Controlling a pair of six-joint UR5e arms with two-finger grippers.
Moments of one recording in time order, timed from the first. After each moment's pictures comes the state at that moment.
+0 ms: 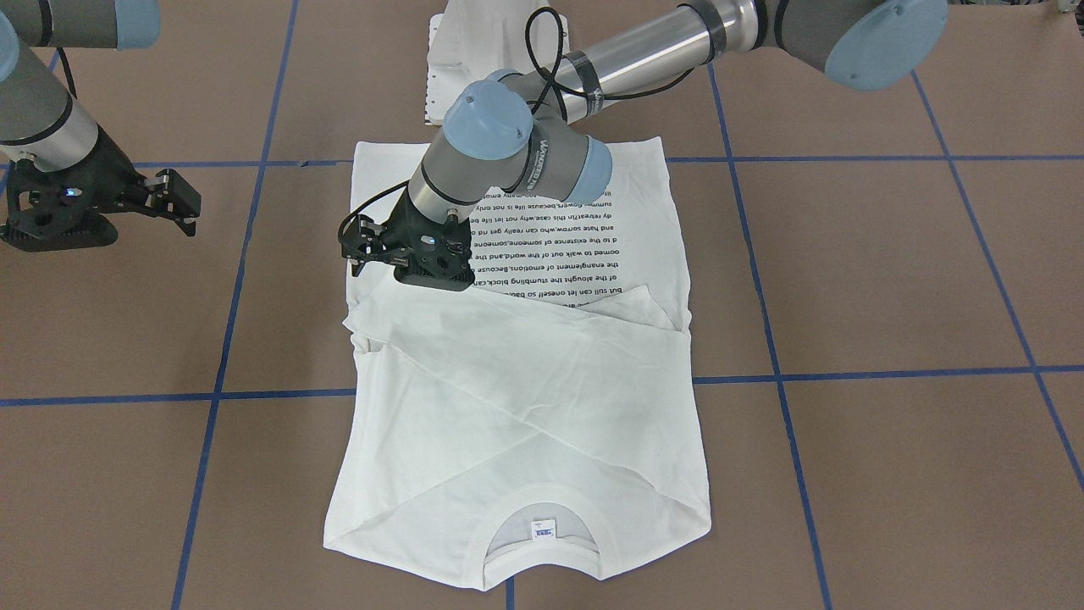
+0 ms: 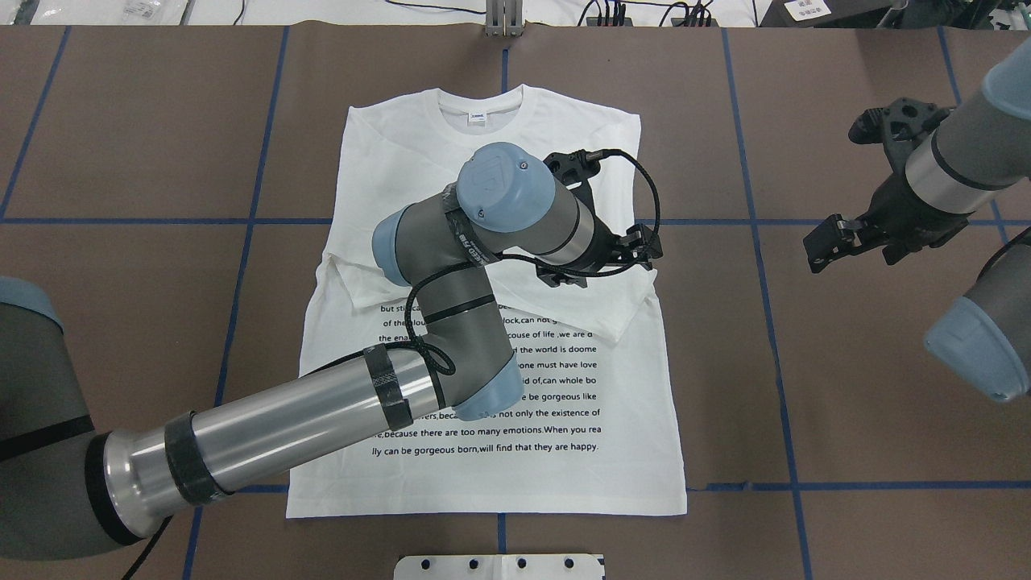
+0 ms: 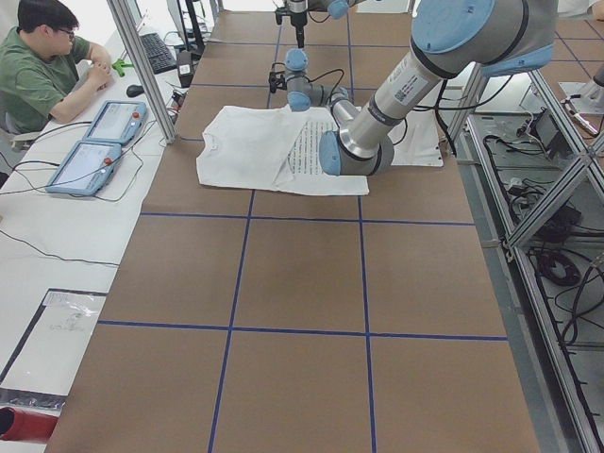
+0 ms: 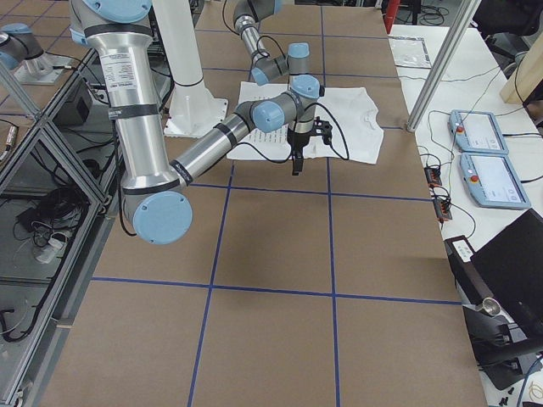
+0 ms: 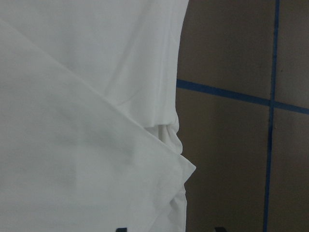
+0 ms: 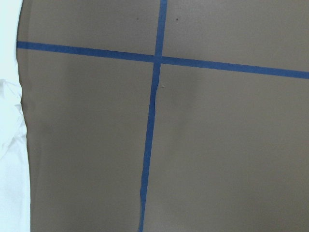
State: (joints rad) left arm -0.50 -2.61 -1.13 -2.27 -1.95 -1.50; right arm 0.94 -1.39 2.06 -1.77 2.16 0.67
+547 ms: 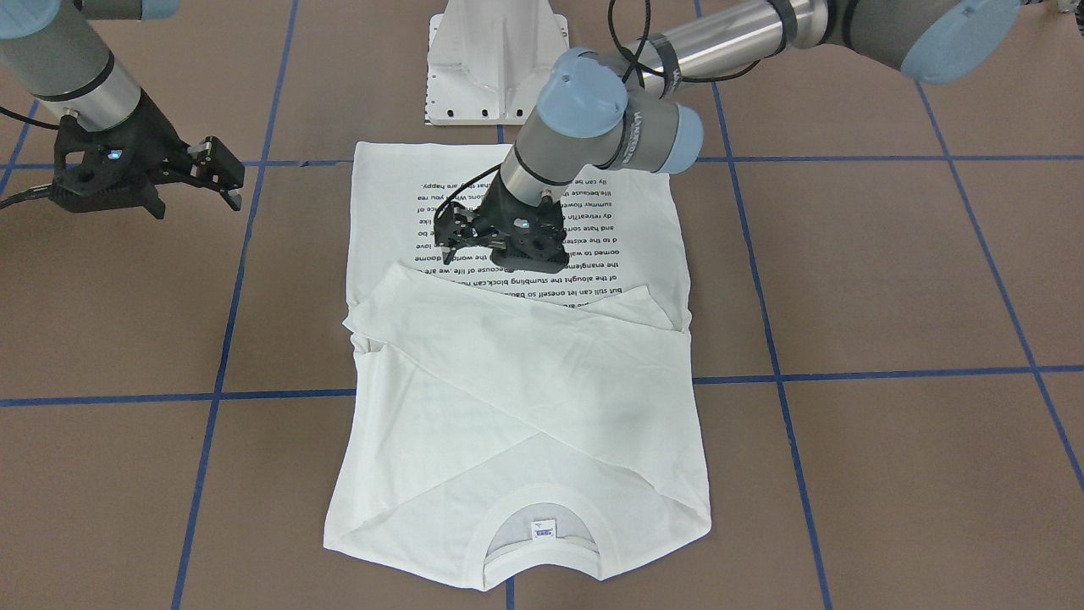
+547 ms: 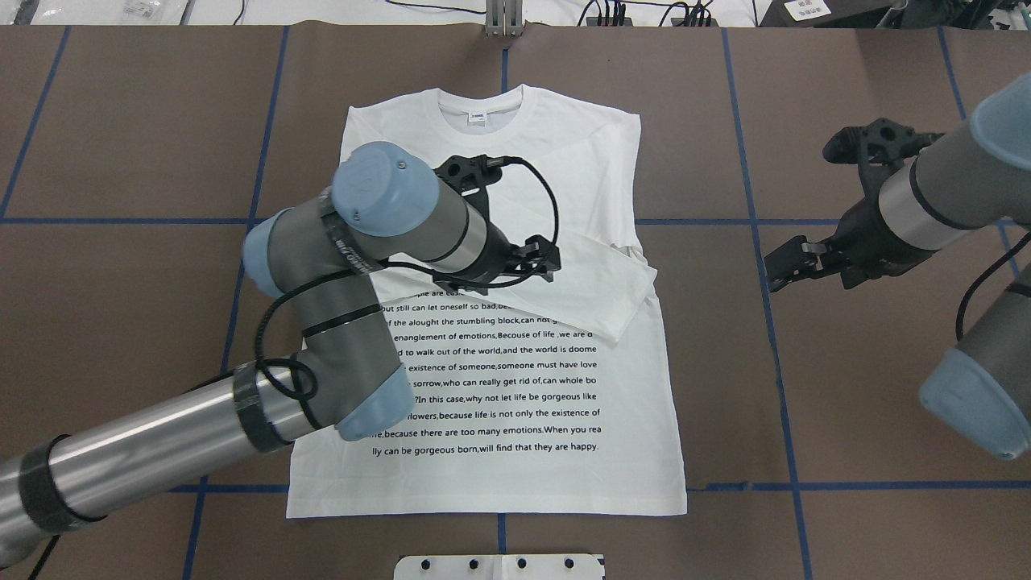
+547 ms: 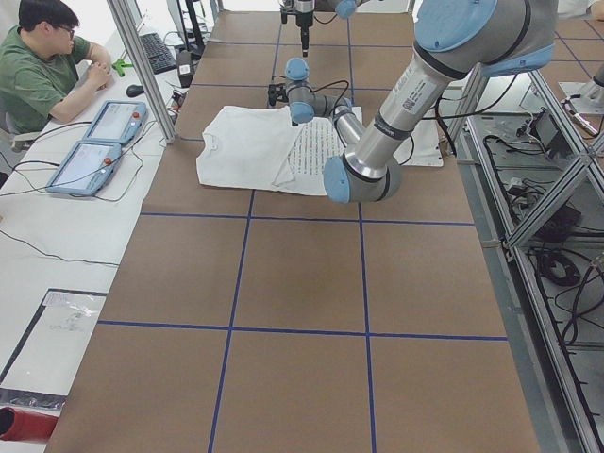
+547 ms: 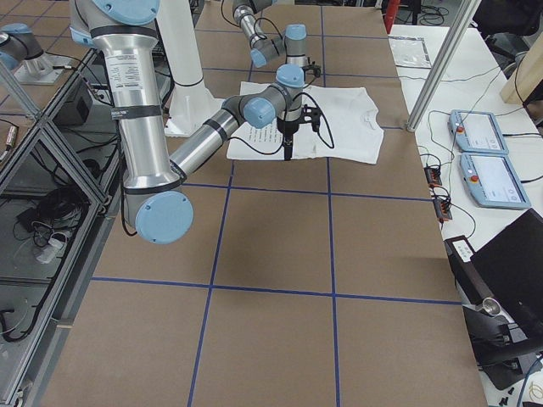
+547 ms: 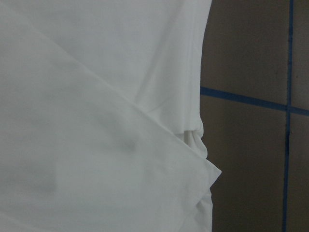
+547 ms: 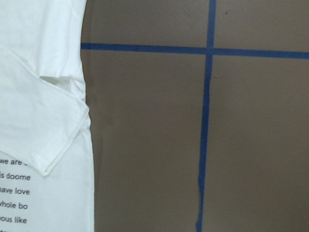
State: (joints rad) left arm -0.55 -2.31 -1.56 -2.00 -1.97 -1.38; right arm 0.82 -1.42 2.14 -1.62 2.14 0.91
